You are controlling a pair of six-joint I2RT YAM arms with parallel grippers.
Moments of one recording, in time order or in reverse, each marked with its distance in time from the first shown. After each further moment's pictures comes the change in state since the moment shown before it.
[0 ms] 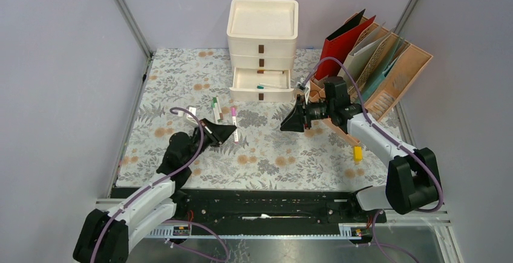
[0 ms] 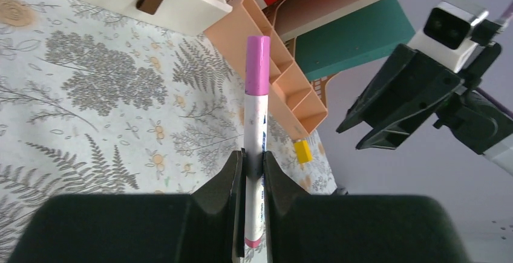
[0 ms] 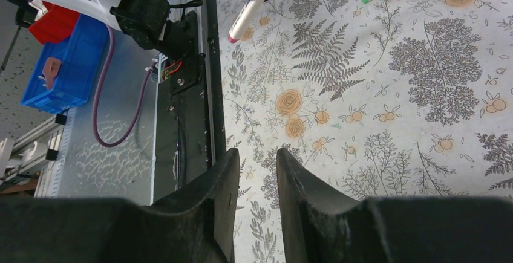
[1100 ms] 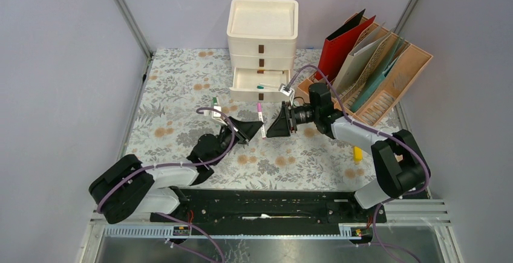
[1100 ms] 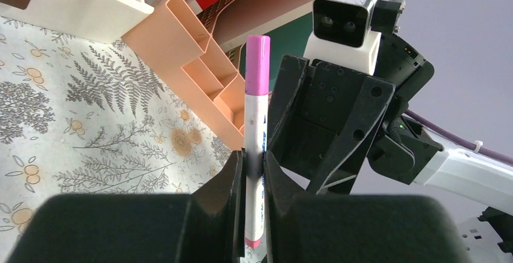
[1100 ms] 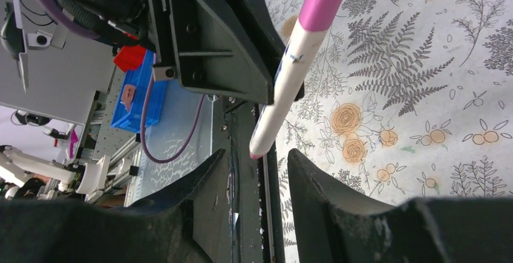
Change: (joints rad) left arm -0.399 0.455 0.074 0.542 -0.372 -0.095; right arm 0.123 0.148 -0.094 0.455 -0.039 0.473
